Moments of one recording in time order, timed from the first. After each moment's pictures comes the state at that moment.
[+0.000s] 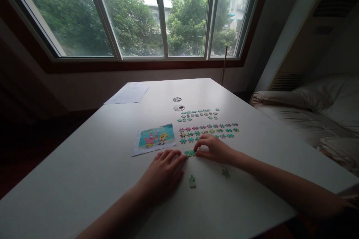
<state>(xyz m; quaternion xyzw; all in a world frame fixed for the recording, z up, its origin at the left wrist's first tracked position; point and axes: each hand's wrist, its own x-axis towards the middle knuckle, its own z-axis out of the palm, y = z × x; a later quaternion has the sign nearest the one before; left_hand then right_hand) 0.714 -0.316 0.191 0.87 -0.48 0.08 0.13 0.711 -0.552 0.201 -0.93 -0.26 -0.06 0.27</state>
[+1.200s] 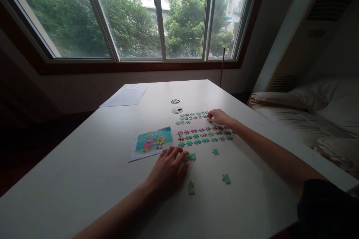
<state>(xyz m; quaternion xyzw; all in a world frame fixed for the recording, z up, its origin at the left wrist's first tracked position) 0.730 -0.345 0.189 0.87 -0.44 0.11 0.16 0.842 -0.647 0.208 -0.99 -0.06 -0.03 0.09</state>
